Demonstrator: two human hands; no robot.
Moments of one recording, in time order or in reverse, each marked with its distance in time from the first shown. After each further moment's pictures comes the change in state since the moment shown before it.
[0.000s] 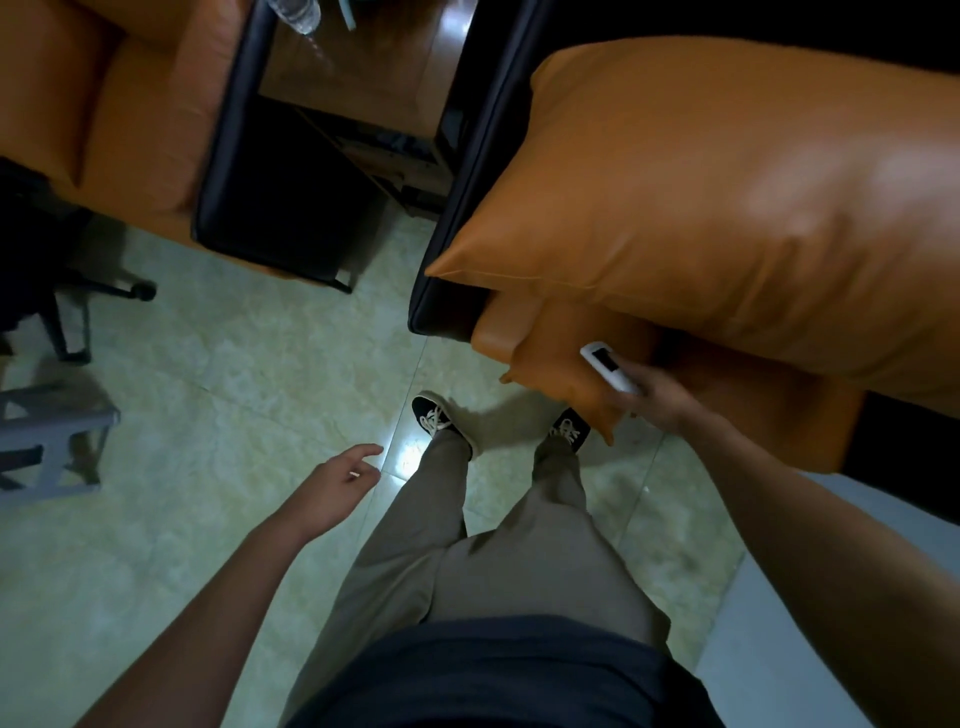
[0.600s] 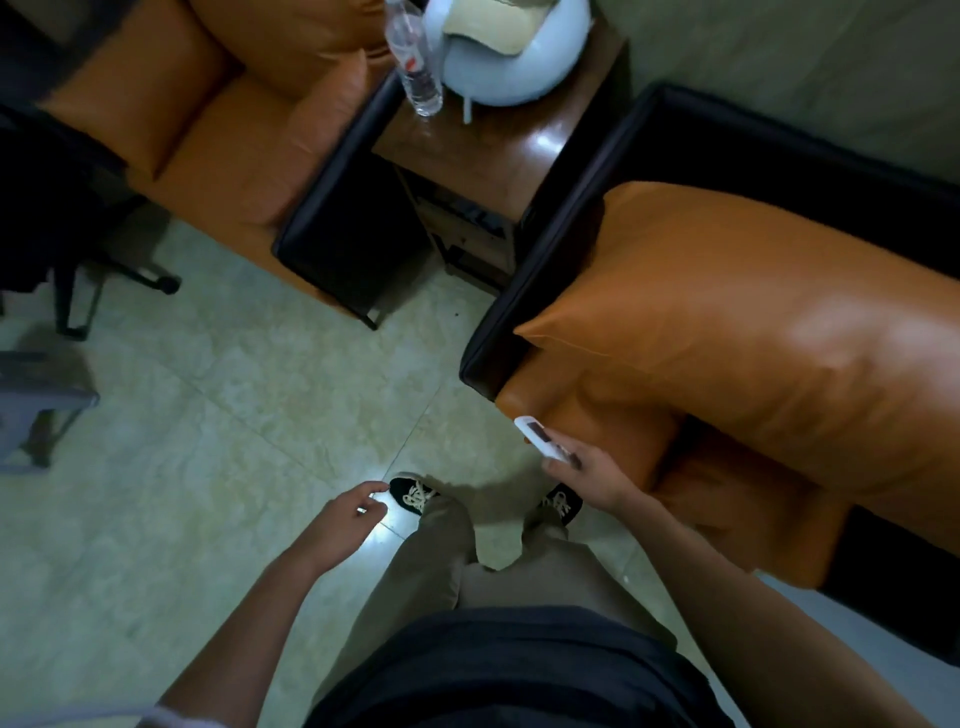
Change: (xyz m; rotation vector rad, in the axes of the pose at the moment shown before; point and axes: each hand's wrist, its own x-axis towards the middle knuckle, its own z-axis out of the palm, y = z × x) left_hand -0.009 -0.069 -0.012 -0.238 0.073 -0.005; right_hand -0.028 -0.146 0.077 -0.025 -0.069 -0.163
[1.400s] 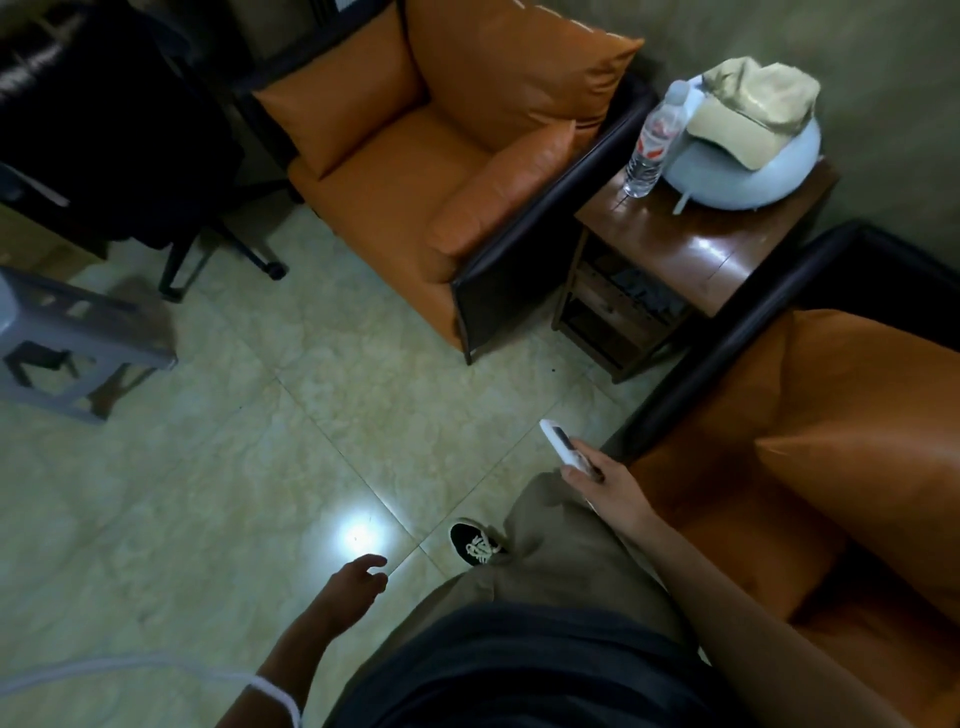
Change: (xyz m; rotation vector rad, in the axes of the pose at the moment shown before) left_hand 0.022 -0.232 -0.134 -0.209 -0.016 -0.233; right_hand 0.103 -0.235 0.145 -0.038 0.063 -0.030
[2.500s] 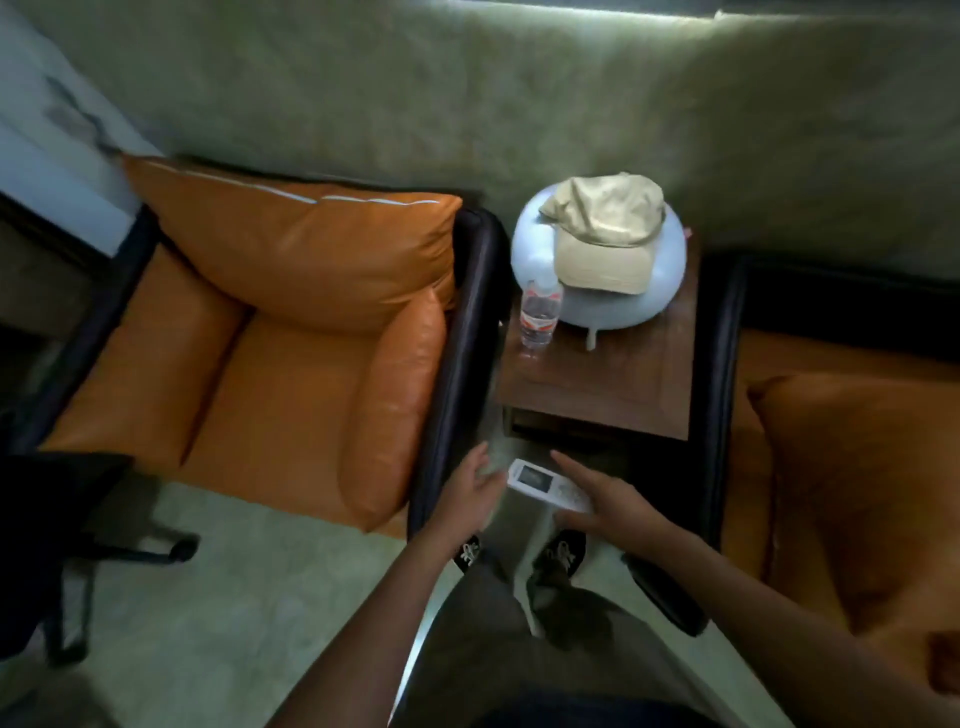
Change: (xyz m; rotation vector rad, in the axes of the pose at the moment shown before) left_hand 0.177 0.569 -0.165 0.032 -0.279 0.532; right_hand 0.231 -0.162 -0.173 -0.116 0.121 0.097
